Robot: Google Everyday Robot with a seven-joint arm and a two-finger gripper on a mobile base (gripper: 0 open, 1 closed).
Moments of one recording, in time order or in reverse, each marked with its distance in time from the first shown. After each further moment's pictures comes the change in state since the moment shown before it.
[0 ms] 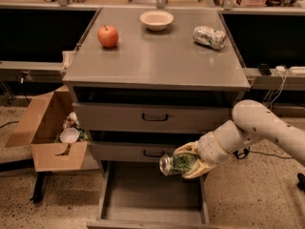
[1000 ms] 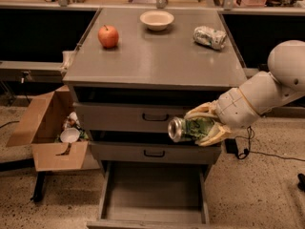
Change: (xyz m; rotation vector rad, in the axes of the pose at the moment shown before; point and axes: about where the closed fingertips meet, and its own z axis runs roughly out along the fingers) arm -0.104 -0.017 -0.136 0.079 0.034 -0.083
